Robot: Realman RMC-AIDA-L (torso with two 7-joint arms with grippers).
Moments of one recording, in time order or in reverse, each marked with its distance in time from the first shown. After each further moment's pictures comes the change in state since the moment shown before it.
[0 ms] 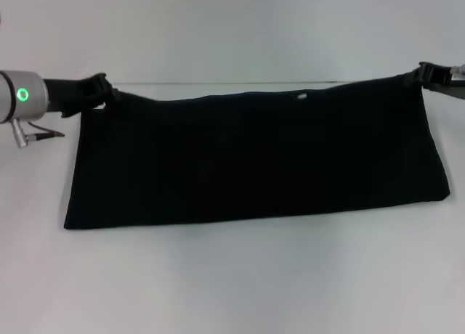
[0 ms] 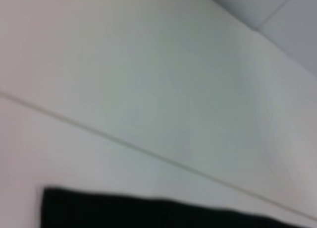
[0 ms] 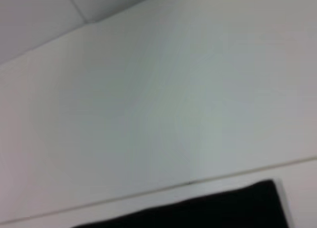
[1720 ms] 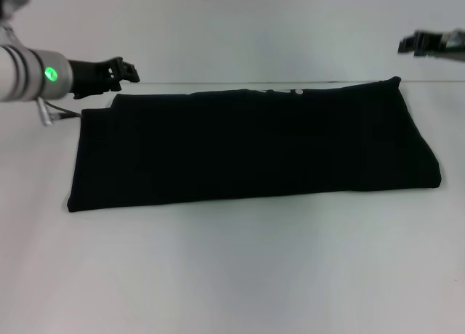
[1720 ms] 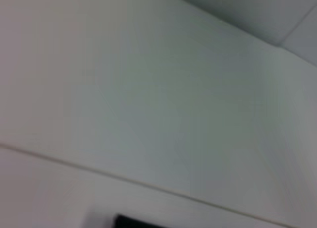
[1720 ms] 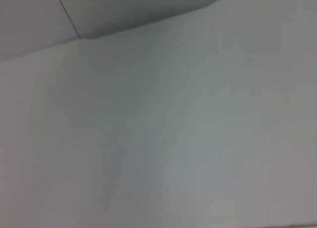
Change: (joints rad) left arm -0.047 -0.003 0.219 -0.007 -0.004 -0.146 -0.169; right arm 0.108 -0.072 -0.116 0.083 -0.046 0.098 0.074
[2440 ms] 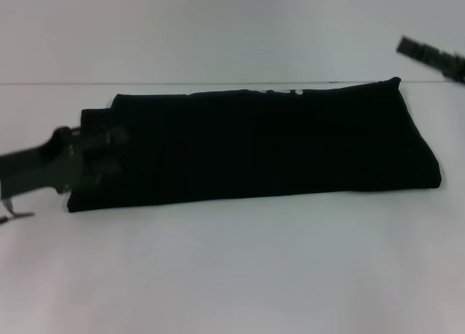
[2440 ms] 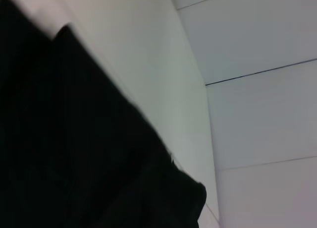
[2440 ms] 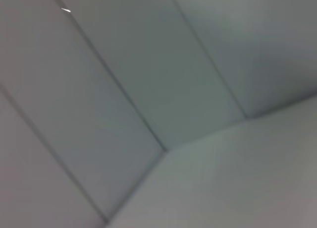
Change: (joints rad) left arm 0.328 -0.003 -0.417 0.035 -0.254 0.757 0.168; right arm -0.389 0.115 0.161 -0.177 0.768 -0.577 -0.747
